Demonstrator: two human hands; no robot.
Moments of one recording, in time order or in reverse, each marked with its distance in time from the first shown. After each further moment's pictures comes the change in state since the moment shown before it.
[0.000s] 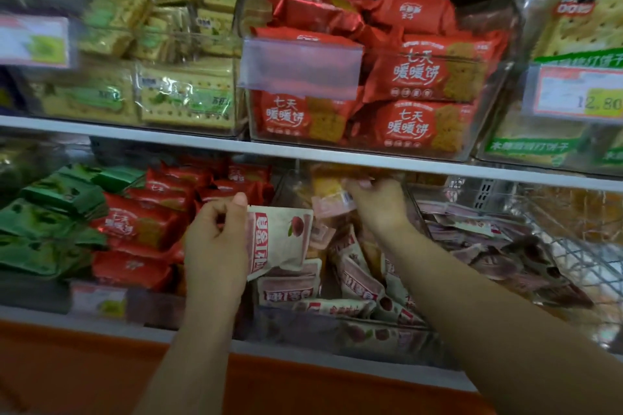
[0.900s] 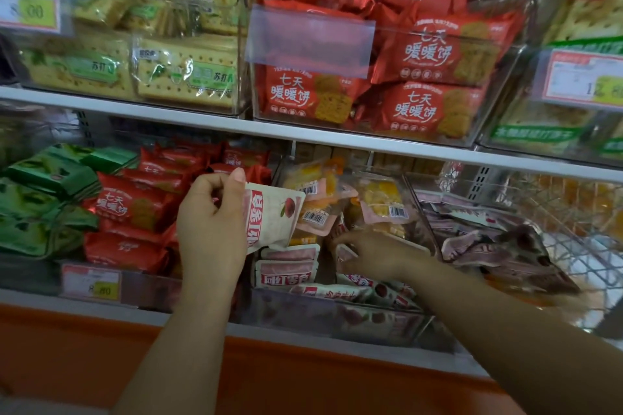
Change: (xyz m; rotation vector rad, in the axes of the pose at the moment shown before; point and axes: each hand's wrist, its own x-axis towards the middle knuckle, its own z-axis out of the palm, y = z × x) left_hand 0.005 0.002 -0.003 0.022 0.016 0.096; right_hand -0.029 0.040 -0.019 -0.923 -0.817 -0.170
